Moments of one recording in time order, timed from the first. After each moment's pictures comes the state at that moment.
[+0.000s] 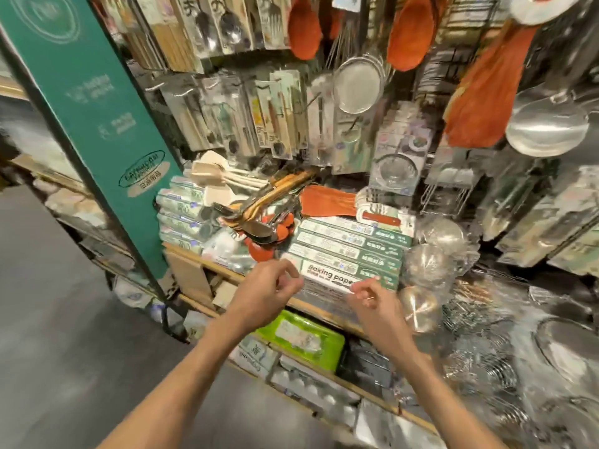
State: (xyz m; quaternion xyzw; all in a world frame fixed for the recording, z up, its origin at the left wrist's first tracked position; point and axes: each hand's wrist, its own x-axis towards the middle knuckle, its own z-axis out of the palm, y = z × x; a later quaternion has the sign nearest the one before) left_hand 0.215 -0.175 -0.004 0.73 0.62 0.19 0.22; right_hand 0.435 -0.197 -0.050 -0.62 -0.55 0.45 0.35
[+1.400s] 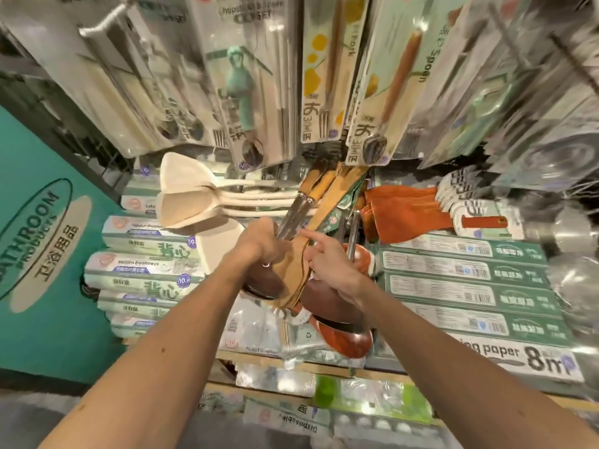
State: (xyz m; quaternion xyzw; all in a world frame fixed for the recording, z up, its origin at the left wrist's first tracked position) left_hand 0.004 0.258 -0.157 0.69 0.63 -0.05 0.35; right_hand 0.138 0.180 -0.184 -0.68 -0.41 0.53 0.31
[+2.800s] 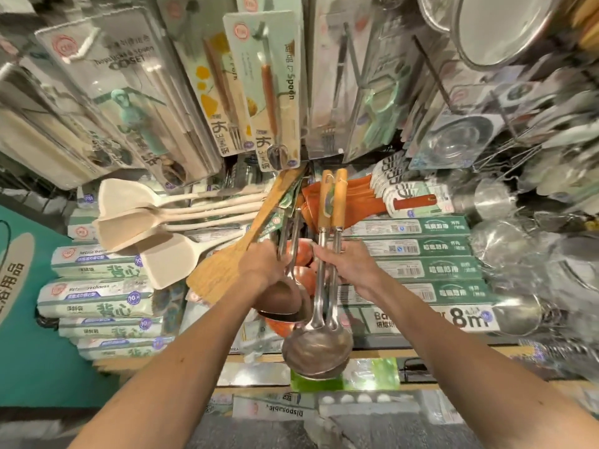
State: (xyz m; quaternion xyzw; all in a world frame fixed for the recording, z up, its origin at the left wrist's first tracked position) left_hand 0.099 0.191 -0.160 0.72 0.62 -0.08 0.29; right_hand 0.255 0.106 -0.138 -0.67 -0.26 0.57 0.39
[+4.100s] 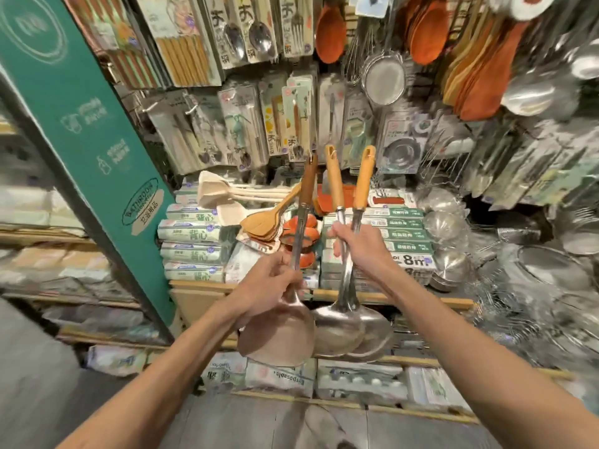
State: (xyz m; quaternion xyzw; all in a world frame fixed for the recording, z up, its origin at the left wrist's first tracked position) left_hand -0.012 -0.142 0.026 0.63 0.48 0.21 0.57; right_hand 0.182 -0.147 0.022 -0.65 -0.37 0.44 0.49
